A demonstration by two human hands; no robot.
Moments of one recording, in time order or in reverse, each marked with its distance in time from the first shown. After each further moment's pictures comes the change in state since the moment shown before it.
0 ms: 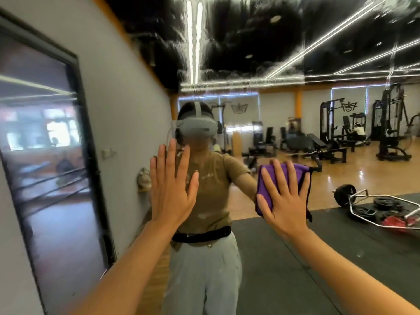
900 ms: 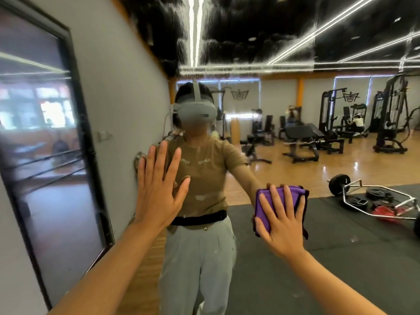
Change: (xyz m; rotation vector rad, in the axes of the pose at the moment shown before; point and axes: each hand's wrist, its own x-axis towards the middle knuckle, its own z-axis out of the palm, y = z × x) left_hand -0.049 -0.021 -0.007 0.007 -0.103 0.024; right_hand -0.089 -0.006 0.017 -0.027 -0.065 -0.062
